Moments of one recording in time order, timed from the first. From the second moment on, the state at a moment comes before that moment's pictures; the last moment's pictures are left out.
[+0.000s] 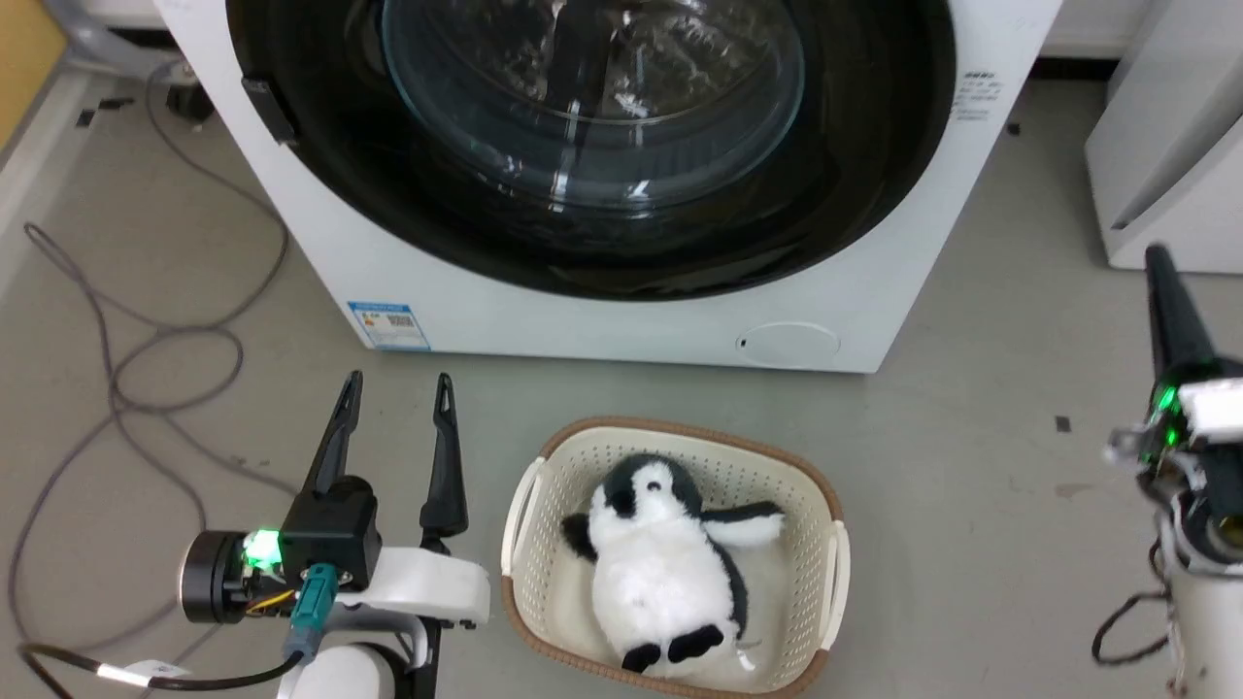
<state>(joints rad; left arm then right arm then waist) -0.11 0.05 -0.12 0.00 0.00 0.12 -0.17 -0.41 -0.14 -0.18 0.30 1.28 0.13 0.06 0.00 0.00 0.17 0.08</state>
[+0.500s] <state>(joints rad) -0.21 0.05 -0.16 -0.02 -0.01 0.16 -0.20 -0.77 -0.26 -0.15 0.52 1.42 0.13 0.11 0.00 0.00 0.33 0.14</state>
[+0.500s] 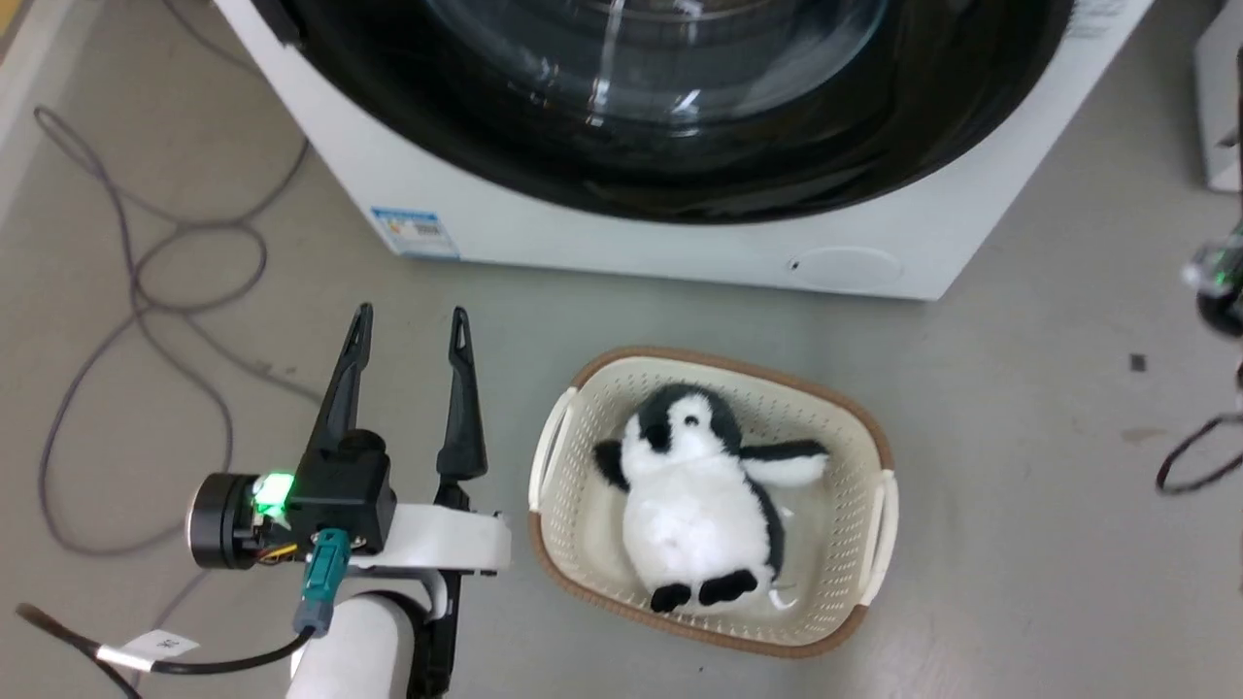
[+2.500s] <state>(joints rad) -0.18 0.07 -0.19 0.04 -0.02 0.19 -0.26 -0.63 -0.32 0.20 0.36 1.59 0.13 0.58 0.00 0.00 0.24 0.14</state>
